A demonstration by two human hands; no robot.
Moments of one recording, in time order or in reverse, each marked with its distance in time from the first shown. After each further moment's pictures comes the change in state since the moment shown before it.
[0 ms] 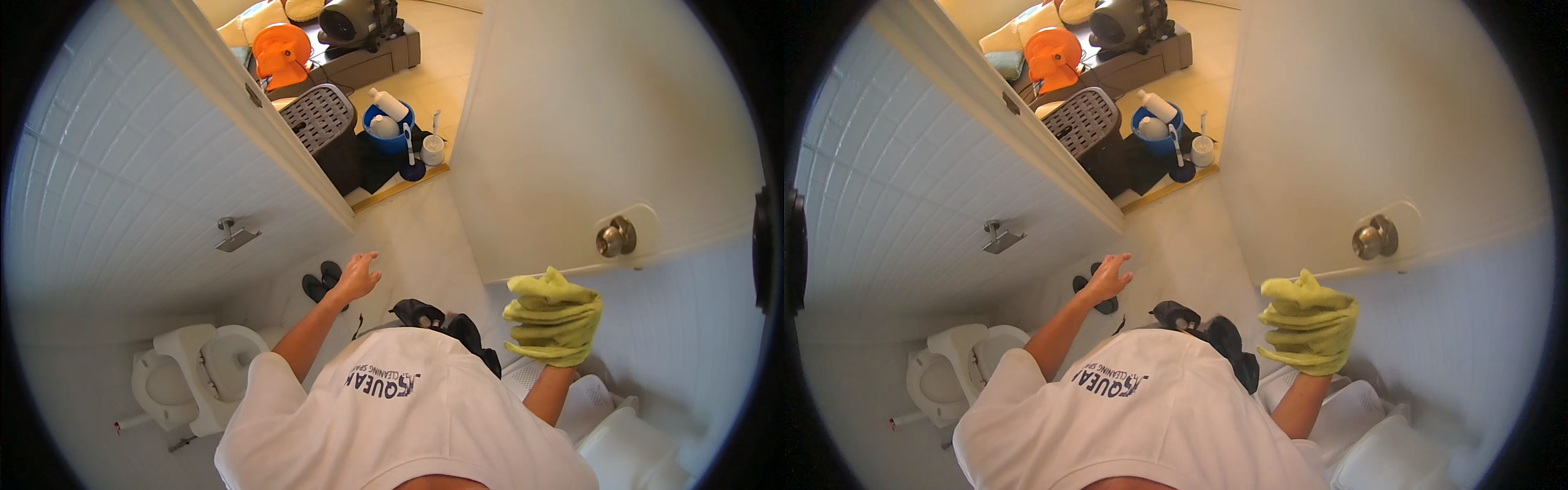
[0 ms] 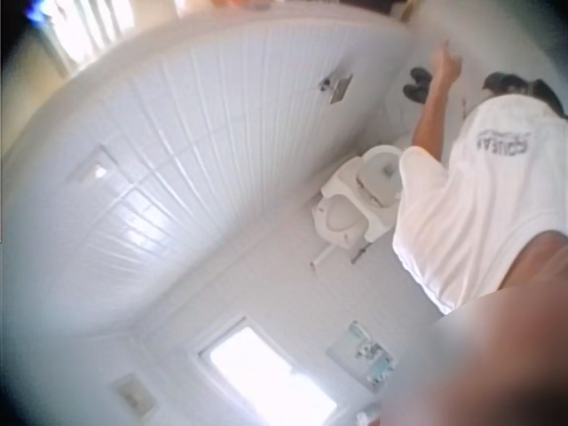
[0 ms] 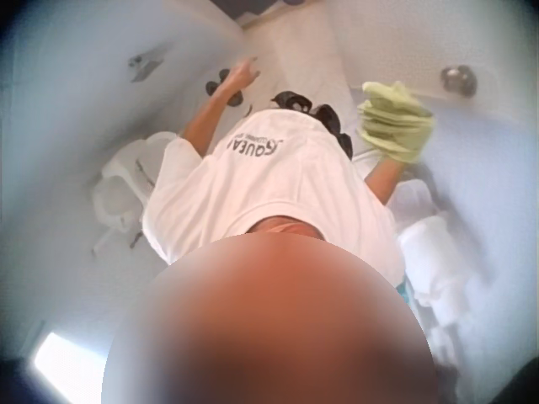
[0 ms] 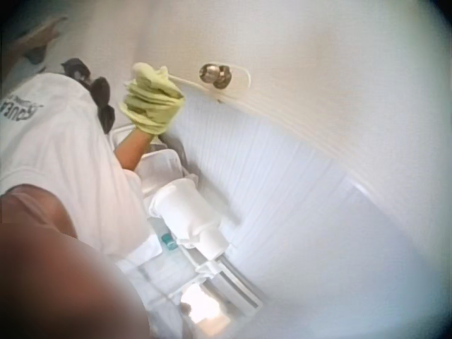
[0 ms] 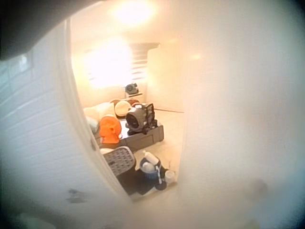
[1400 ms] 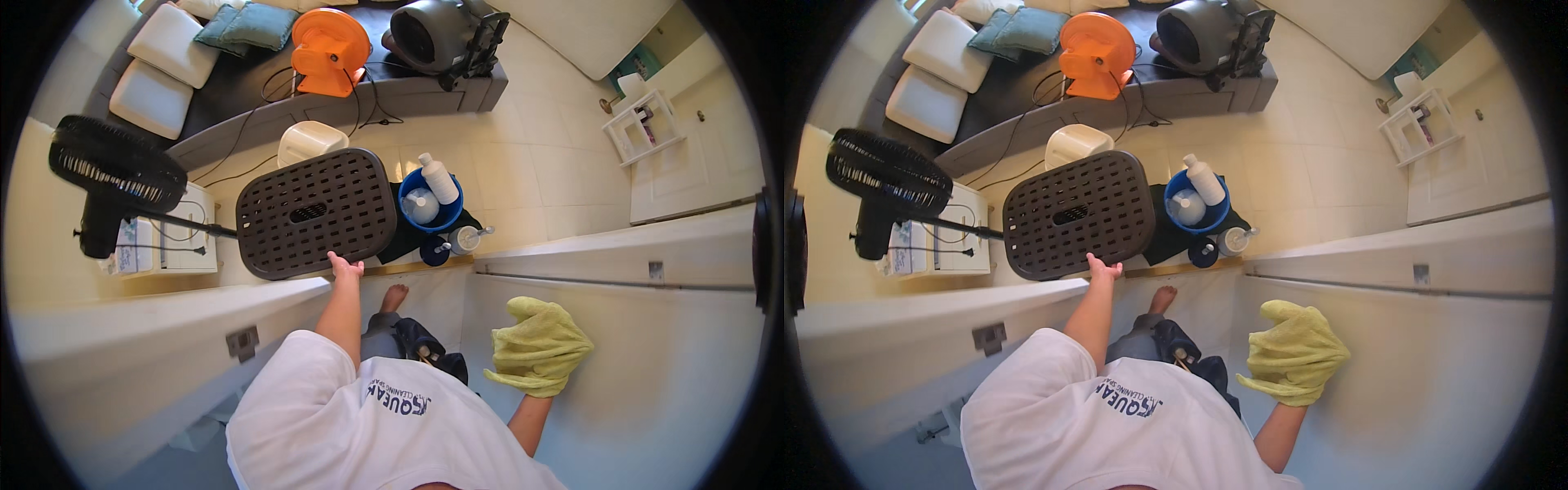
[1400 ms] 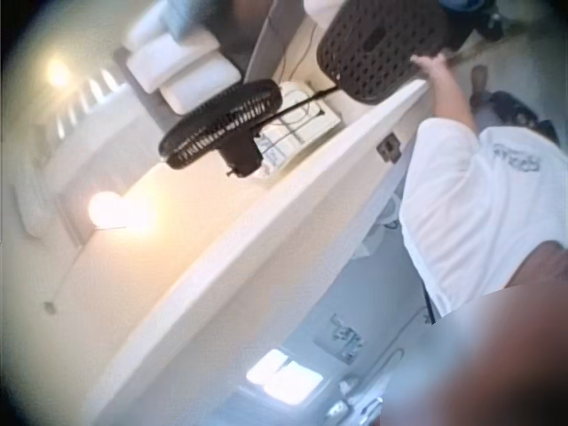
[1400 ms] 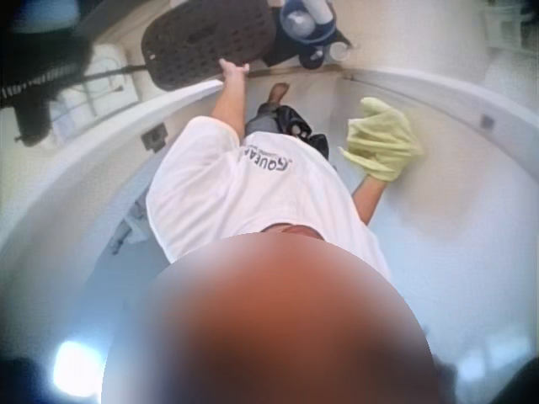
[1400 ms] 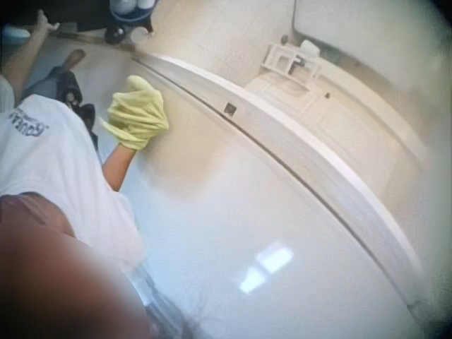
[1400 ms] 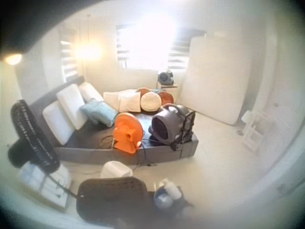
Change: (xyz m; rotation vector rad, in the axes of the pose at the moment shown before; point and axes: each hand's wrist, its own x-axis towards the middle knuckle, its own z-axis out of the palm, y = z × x) left_hand 0.440 -0.211 -0.106 -2.172 1.079 -1.150; right_hand 0.388 -0.220 0.283 -0.163 -0.387 -0.016
